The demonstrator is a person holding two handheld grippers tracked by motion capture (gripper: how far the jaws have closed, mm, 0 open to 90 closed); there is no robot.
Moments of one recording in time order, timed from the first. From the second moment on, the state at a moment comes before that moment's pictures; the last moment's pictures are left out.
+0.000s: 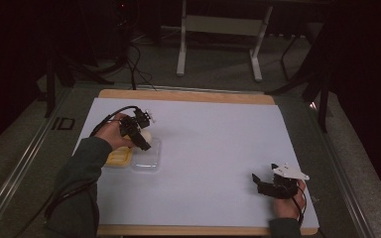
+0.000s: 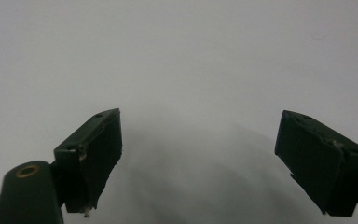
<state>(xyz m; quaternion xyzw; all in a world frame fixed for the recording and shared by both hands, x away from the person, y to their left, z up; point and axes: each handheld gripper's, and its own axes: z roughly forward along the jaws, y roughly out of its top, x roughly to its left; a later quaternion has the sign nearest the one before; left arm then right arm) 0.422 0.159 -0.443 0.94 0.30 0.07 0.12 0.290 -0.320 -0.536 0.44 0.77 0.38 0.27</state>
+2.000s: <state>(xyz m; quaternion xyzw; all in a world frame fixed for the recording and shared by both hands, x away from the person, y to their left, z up) 0.411 0.214 -0.450 0.93 0.34 0.07 0.12 0.289 -0.320 -0.536 0.44 0.76 0.38 0.28</state>
